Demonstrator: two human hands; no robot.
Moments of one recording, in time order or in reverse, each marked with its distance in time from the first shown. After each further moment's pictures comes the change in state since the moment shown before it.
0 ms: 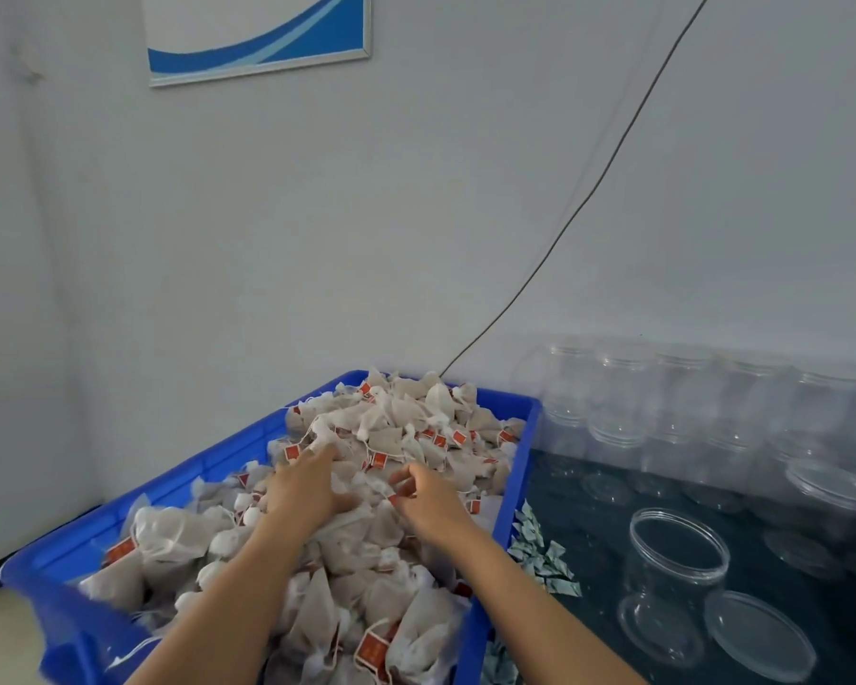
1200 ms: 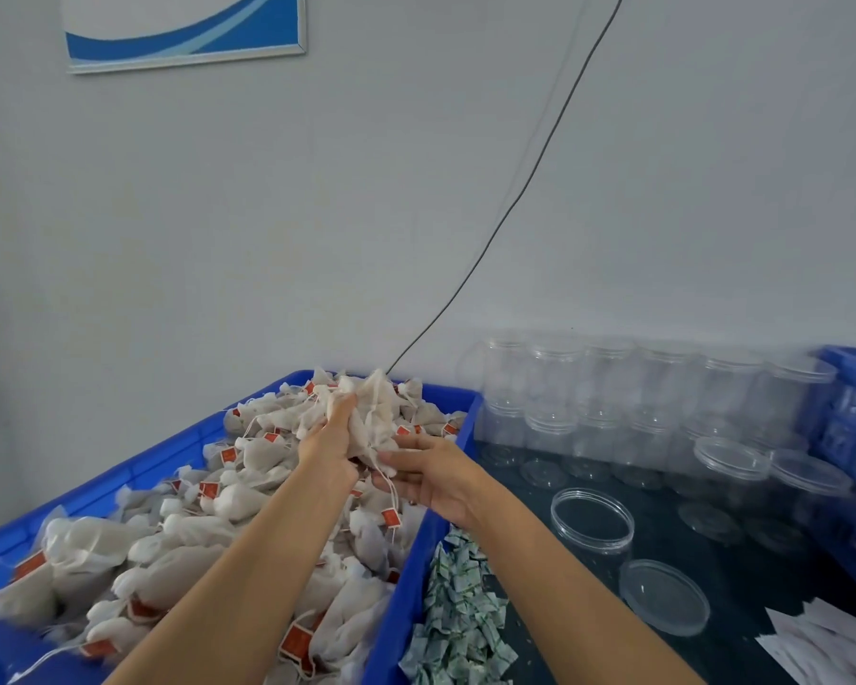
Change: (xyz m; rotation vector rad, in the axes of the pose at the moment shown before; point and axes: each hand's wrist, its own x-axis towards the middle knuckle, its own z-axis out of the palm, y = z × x) left_hand -0.004 0.122 -0.023 -1.805 -0.202 -0.525; right_hand -0.037 -0.007 -0.085 0.964 -0.093 0.221
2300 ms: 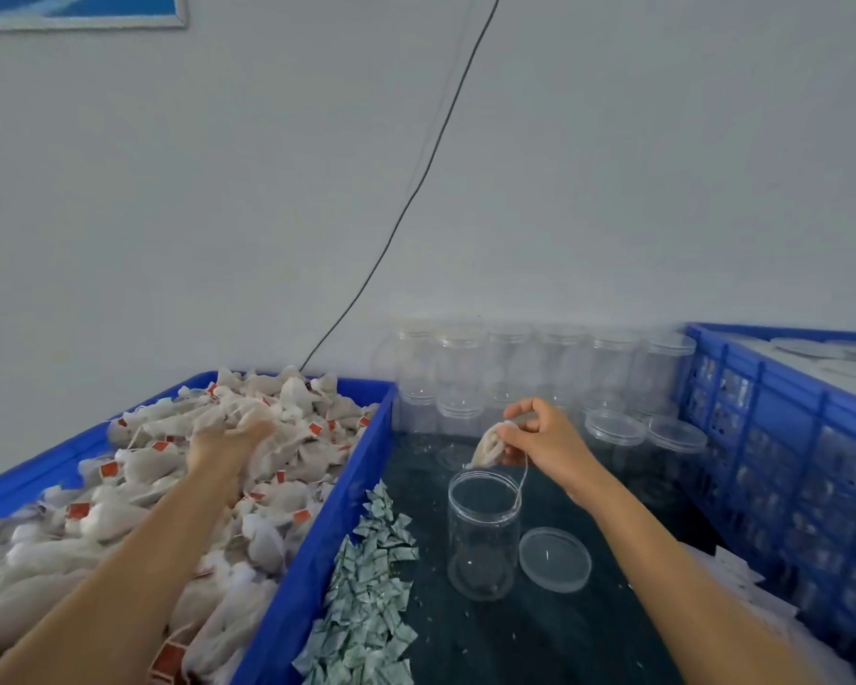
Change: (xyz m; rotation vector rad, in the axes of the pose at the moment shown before) left_hand -0.002 -0.012 0.000 0.685 0.255 0.310; right_hand -0.112 -0.058 -0.168 -0.709 0.576 -0.338
